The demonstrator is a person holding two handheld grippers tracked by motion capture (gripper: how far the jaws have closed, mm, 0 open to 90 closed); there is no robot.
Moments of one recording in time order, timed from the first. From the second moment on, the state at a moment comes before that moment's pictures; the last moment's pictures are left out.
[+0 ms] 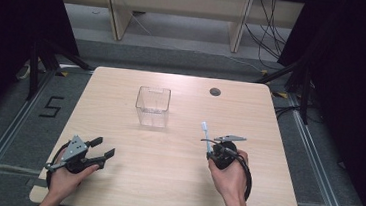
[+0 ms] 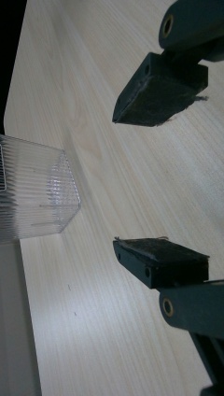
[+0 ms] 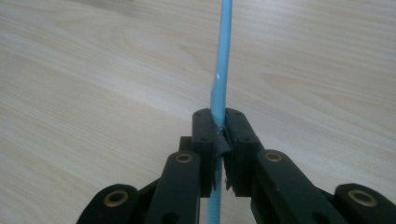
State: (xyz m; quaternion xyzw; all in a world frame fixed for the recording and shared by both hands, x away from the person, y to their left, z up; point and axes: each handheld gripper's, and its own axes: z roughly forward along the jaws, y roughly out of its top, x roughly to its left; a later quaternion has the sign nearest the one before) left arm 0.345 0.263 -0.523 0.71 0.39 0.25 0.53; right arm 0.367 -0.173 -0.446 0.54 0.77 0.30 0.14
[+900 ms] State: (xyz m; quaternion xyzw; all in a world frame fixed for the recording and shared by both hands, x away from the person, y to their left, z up) left arm 0.346 0.263 -0.523 0.72 0.39 0.25 0.52; right arm 0.353 -0.175 -0.451 0.42 0.73 0.48 0.26
